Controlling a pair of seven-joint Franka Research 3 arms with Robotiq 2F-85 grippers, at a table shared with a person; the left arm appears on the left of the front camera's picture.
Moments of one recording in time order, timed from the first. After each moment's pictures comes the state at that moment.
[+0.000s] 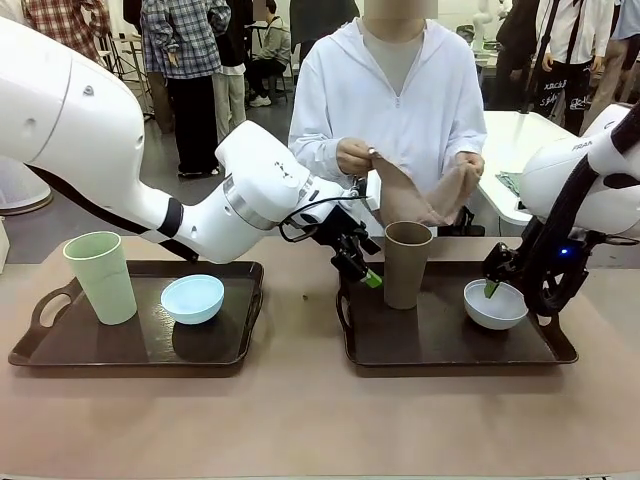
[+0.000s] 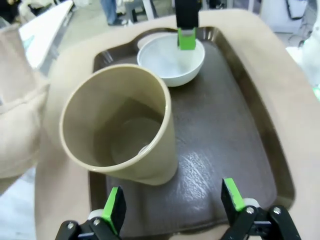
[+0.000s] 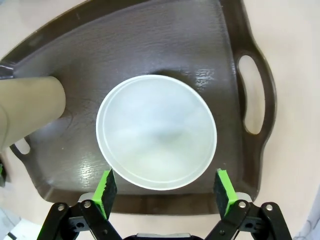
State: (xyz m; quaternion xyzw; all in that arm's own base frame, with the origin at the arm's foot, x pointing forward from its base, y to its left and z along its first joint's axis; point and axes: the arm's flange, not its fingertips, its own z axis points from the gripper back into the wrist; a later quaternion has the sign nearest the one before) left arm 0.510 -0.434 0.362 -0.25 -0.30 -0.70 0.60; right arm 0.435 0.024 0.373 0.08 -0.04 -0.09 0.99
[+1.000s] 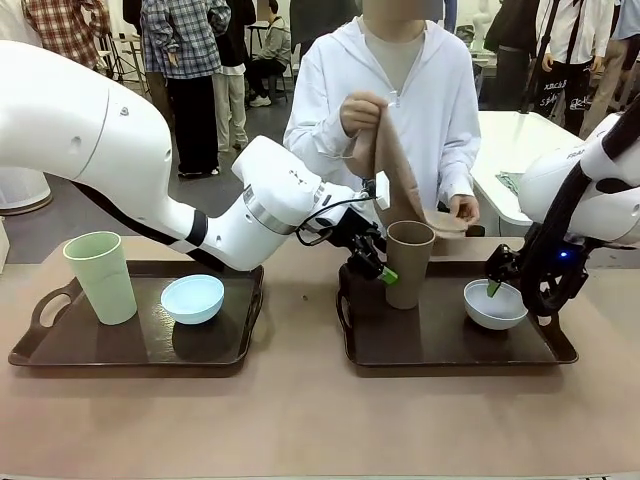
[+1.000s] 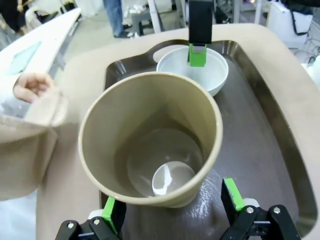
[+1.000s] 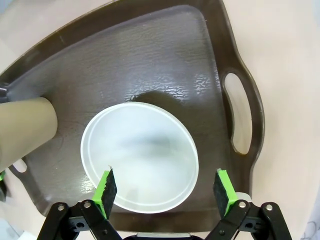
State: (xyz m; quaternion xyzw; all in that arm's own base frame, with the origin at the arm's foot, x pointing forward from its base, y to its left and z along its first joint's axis) left arm 0.536 -0.459 0.342 -0.28 -0.32 -0.68 0.60; right arm 0.449 0.008 0.358 0.08 -0.05 -0.11 0.99
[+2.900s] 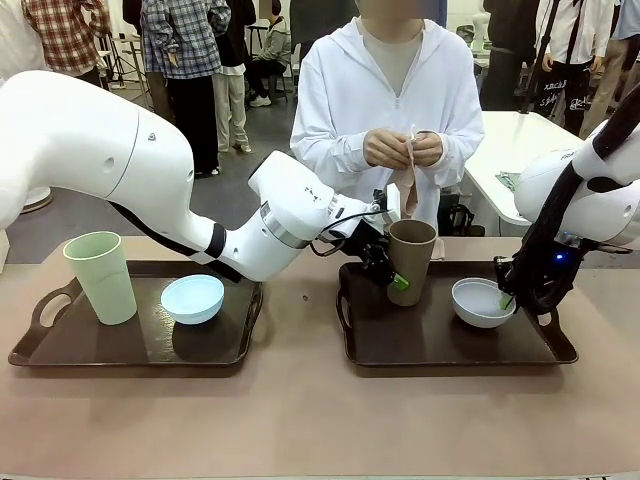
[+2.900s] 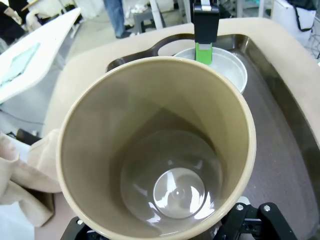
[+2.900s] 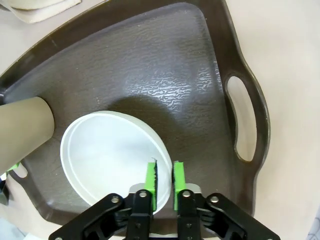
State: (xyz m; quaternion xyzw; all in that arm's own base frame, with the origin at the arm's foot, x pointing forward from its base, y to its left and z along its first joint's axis) left arm 0.545 -0.480 0.317 -0.27 -0.33 -0.69 0.59; right arm 0.457 0.007 0.349 0.09 -0.04 -0.12 0.99
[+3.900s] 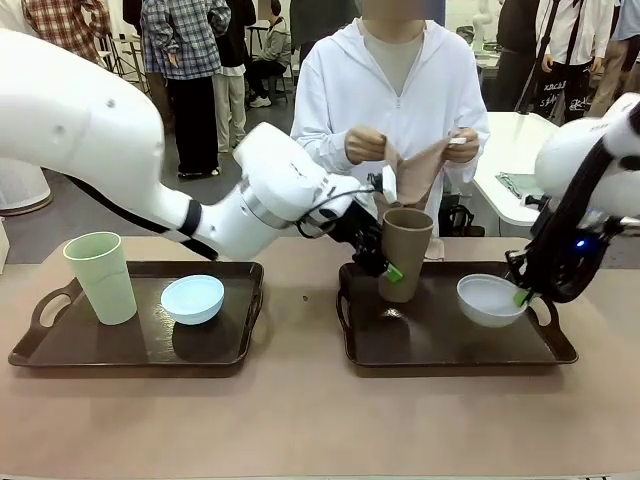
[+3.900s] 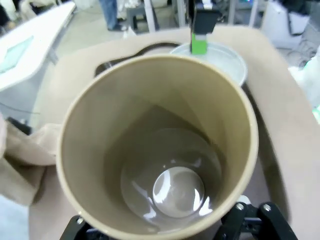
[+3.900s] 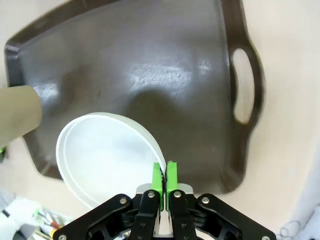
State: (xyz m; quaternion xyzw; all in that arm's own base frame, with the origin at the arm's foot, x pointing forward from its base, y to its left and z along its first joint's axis) left arm 0.511 -0.458 0.376 -0.28 -0.29 -0.68 0.61; right arm 0.429 0.005 0.399 0.10 -0.01 -0.05 0.99
